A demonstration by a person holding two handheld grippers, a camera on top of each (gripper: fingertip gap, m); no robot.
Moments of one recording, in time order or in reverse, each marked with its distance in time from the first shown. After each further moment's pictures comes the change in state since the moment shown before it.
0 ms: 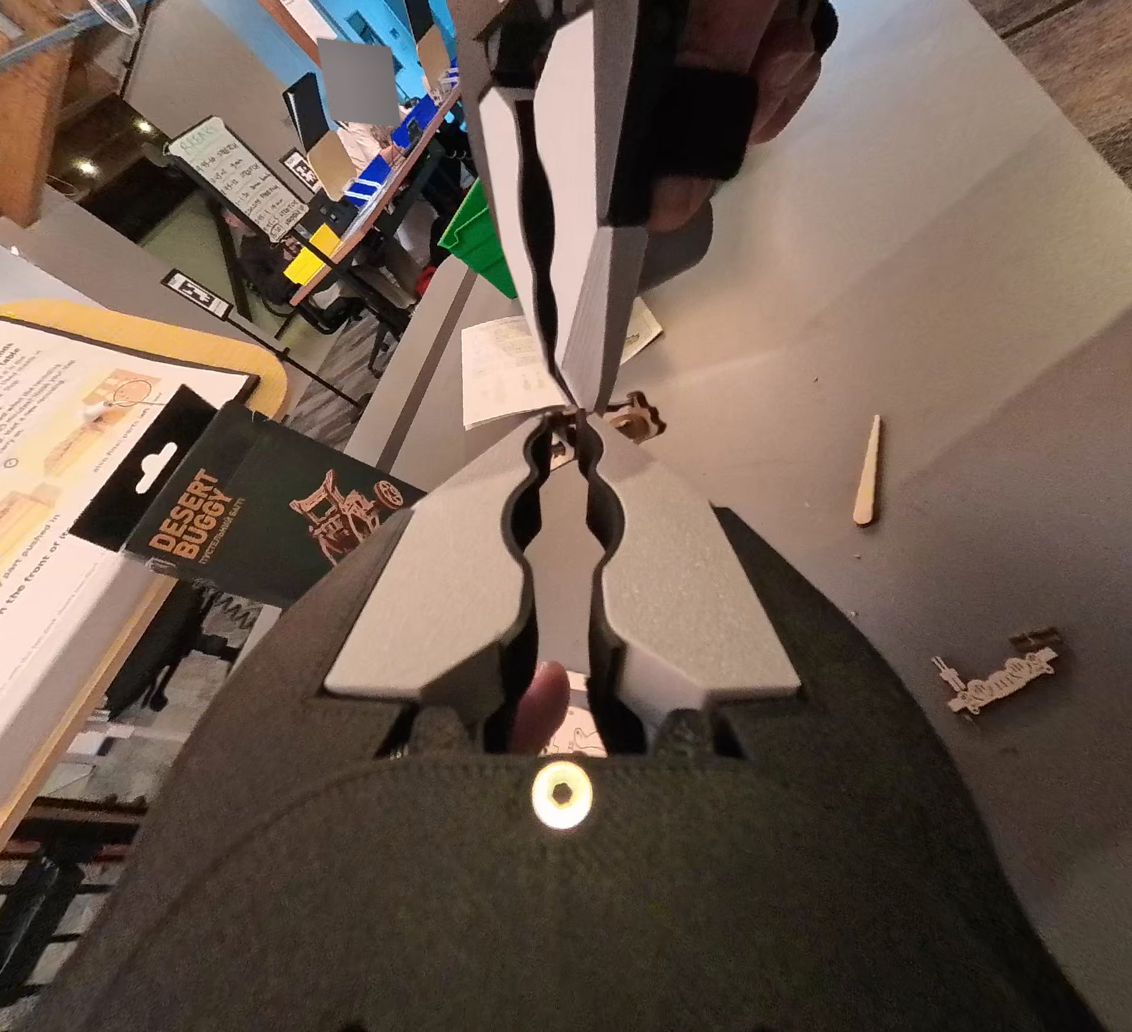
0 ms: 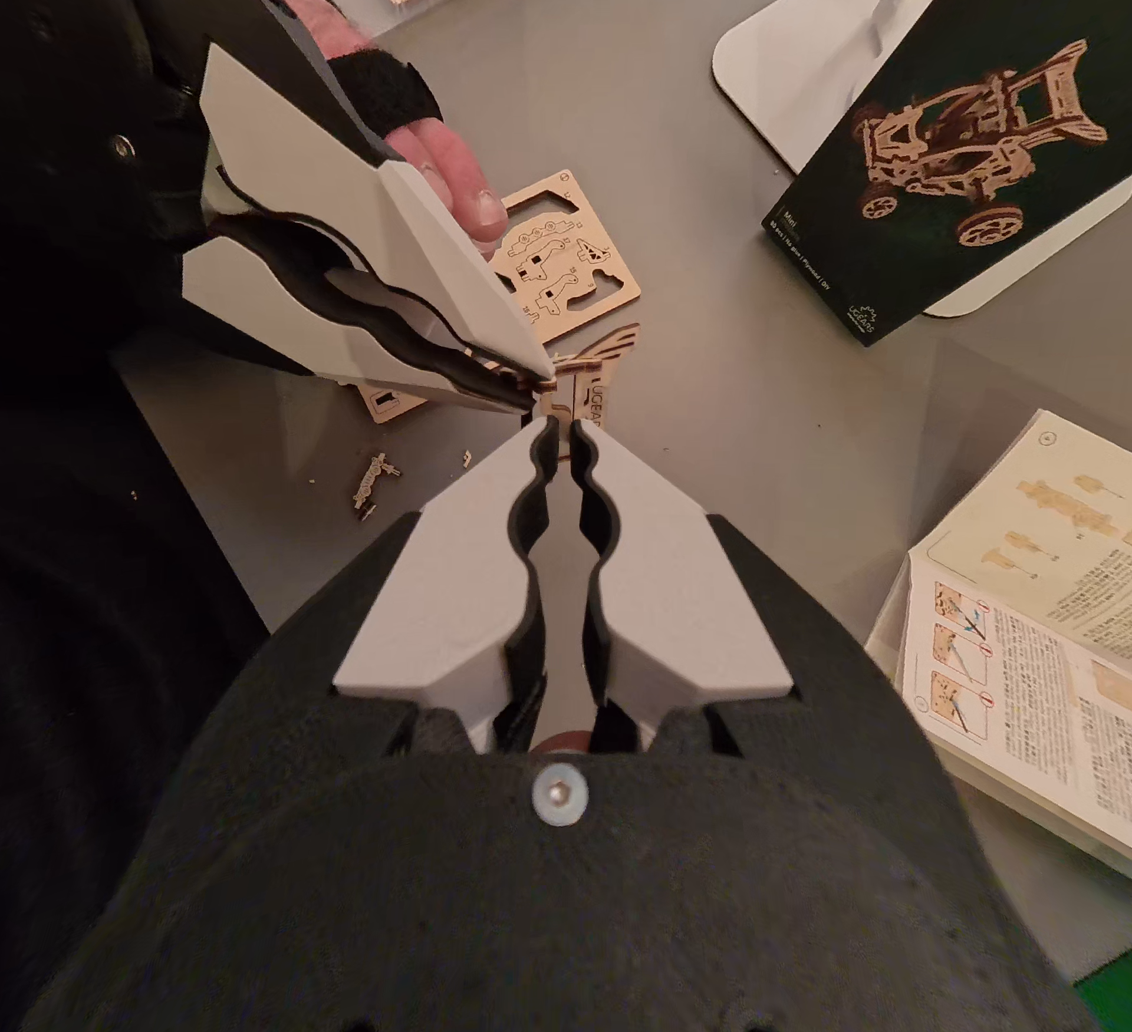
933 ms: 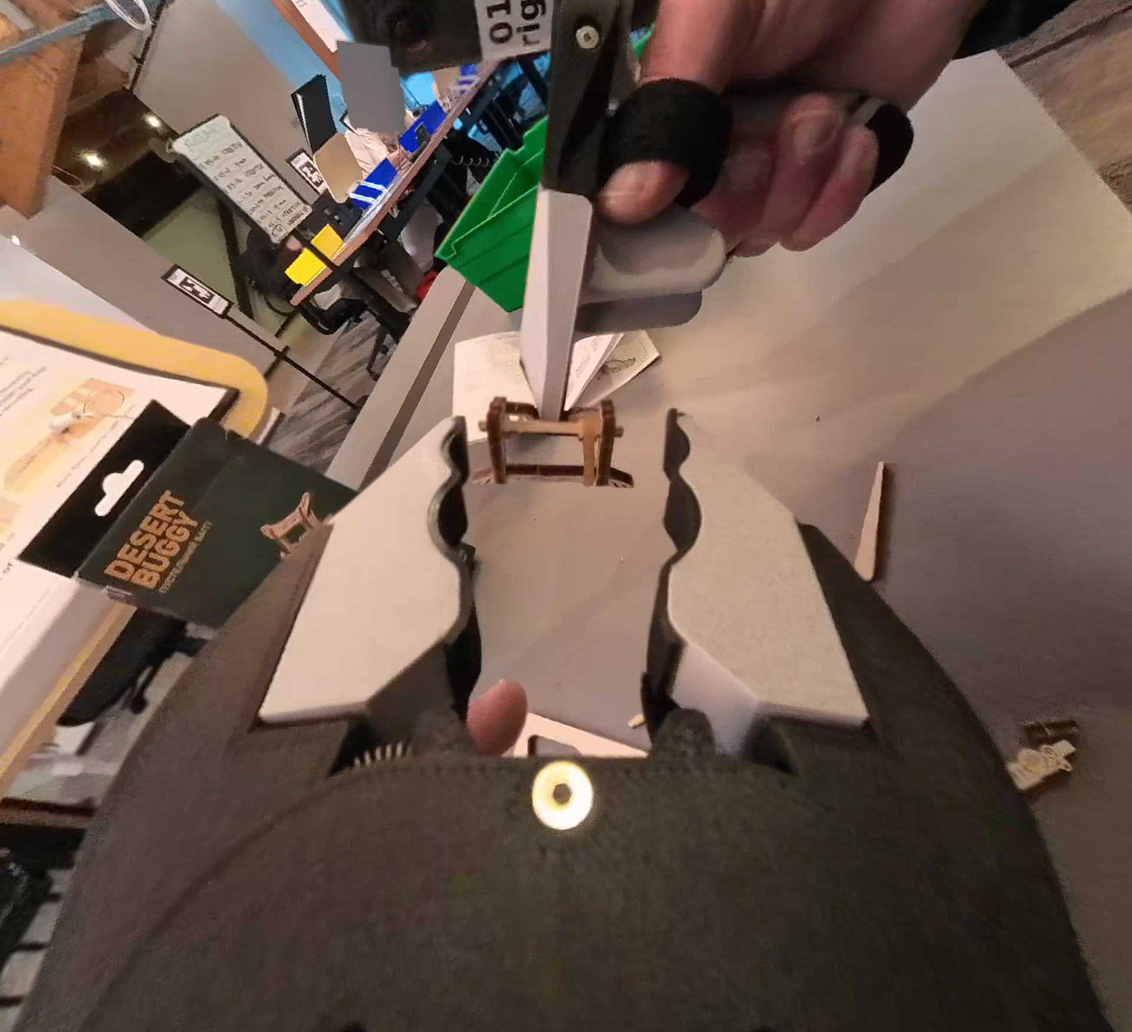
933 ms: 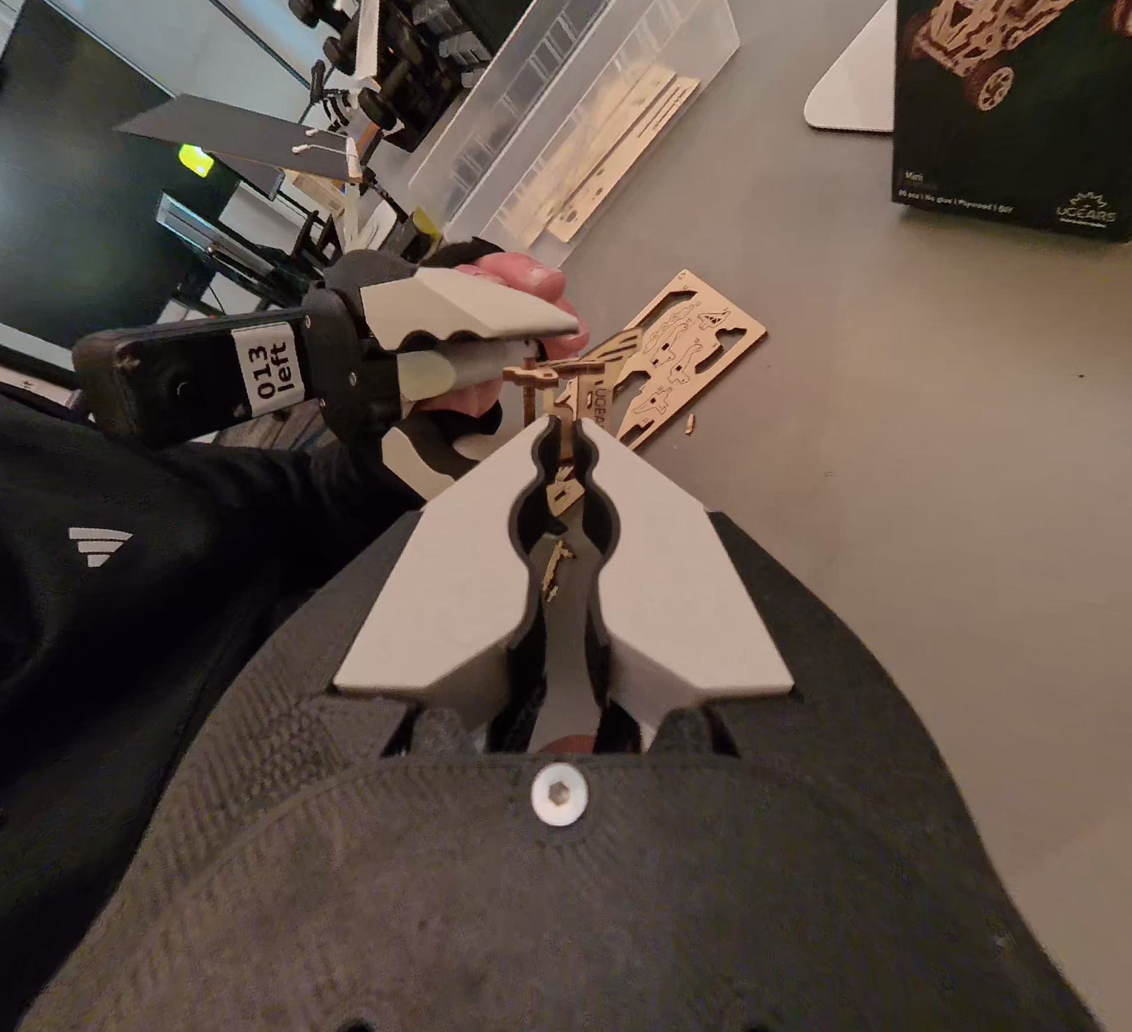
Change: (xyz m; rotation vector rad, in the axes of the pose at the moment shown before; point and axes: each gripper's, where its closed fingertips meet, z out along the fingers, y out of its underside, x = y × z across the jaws) left arm 0.005 -0.007 0.019 0.014 -0.013 -0.029; right arm 0.002 -0.007 -0.015 0.334 -0.465 0.525
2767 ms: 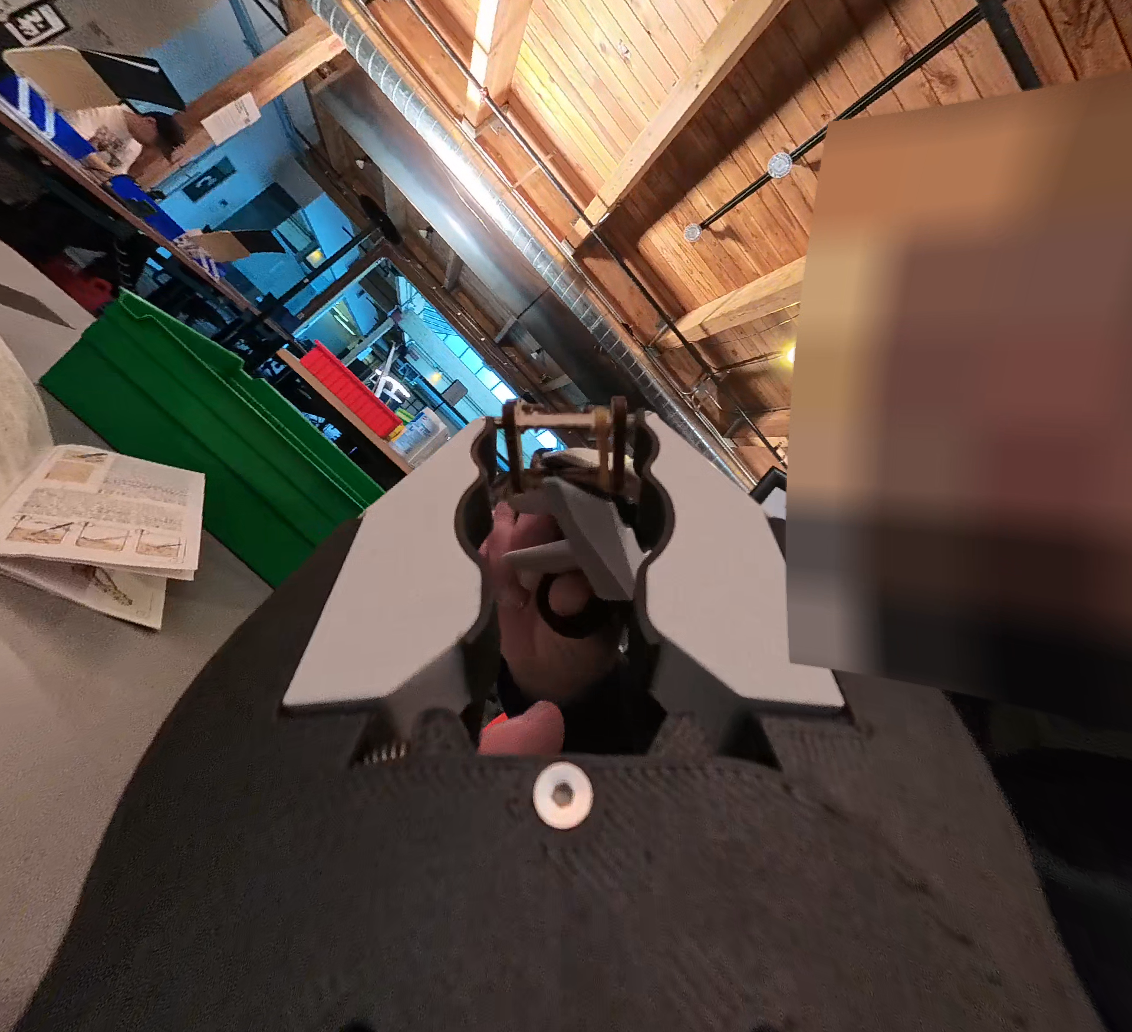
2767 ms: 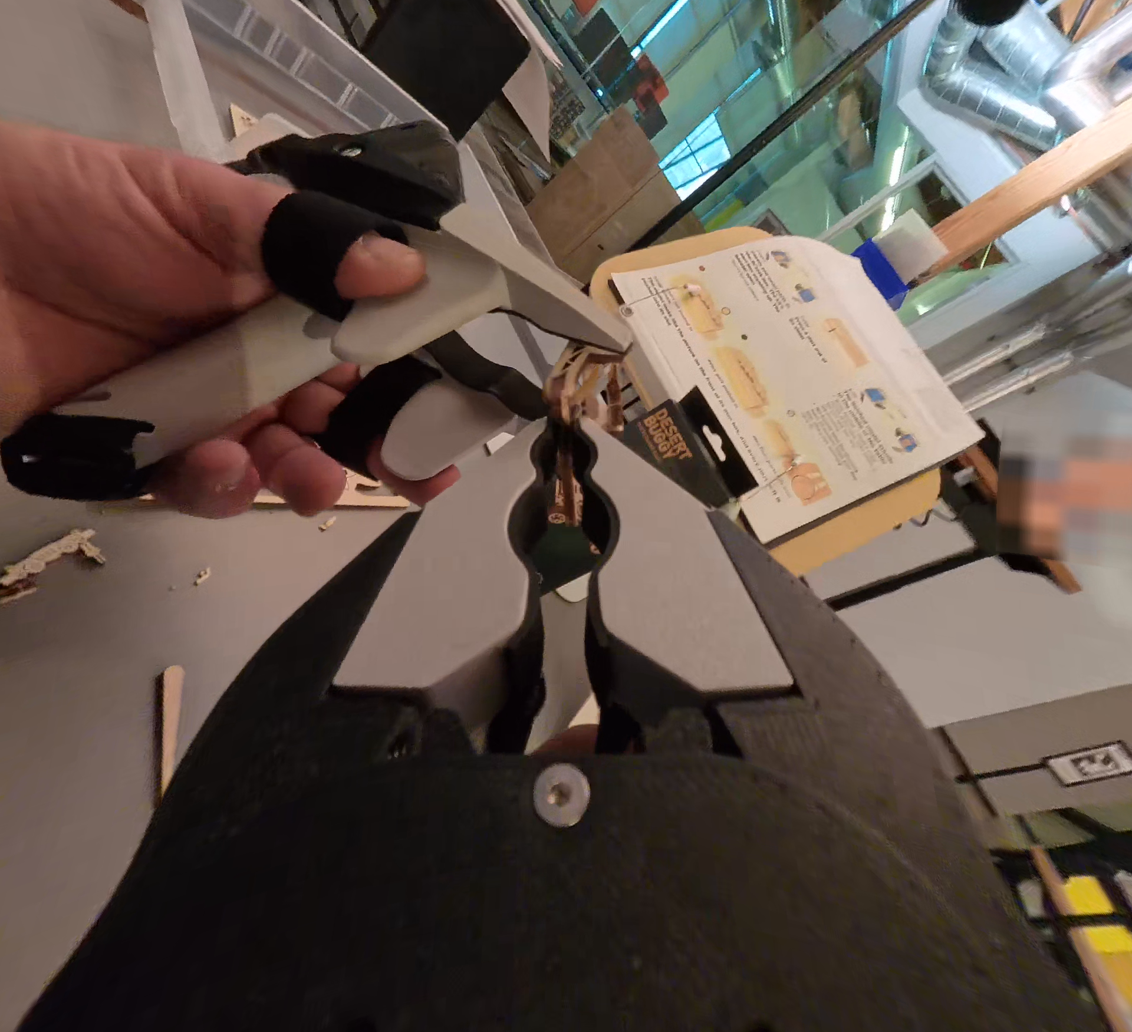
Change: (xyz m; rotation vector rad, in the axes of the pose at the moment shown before) left arm -0.056 -0.078 -0.032 0.827 0.312 -1.541; right arm -0.065 -0.043 -0.025 0.241 0.632 -1.411
